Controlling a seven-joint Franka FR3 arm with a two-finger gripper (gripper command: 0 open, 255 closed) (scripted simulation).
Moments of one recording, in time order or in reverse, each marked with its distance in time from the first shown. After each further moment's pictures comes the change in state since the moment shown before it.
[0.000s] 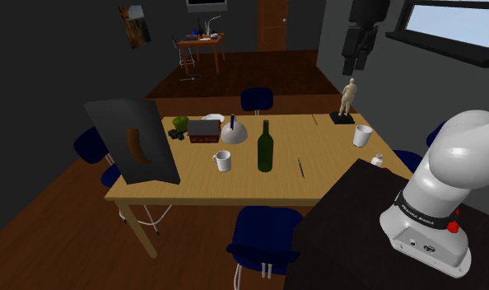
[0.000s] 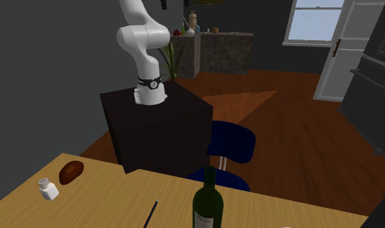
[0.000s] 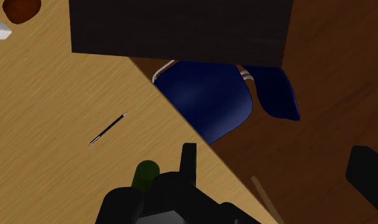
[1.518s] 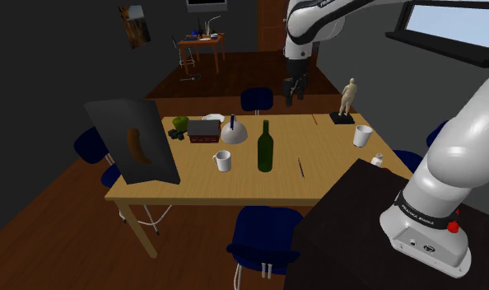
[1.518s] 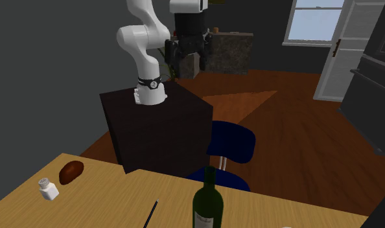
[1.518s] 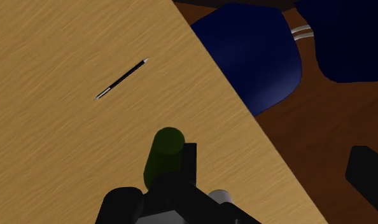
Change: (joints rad) arm -0.031 0.690 -0.071 0.125 -0.072 0.526 -0.183
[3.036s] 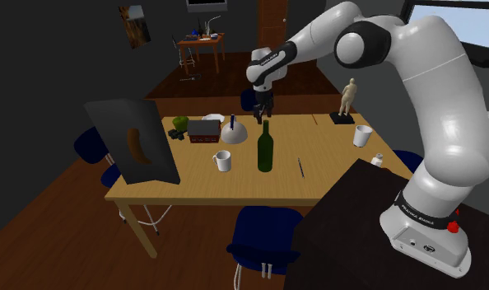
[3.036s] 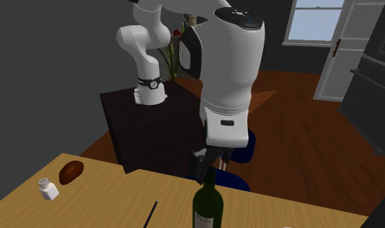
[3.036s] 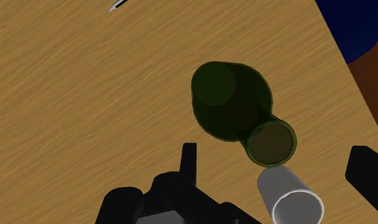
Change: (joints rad) arm -0.046 0.858 -0.016 0.751 -0.005 0.080 -0.110
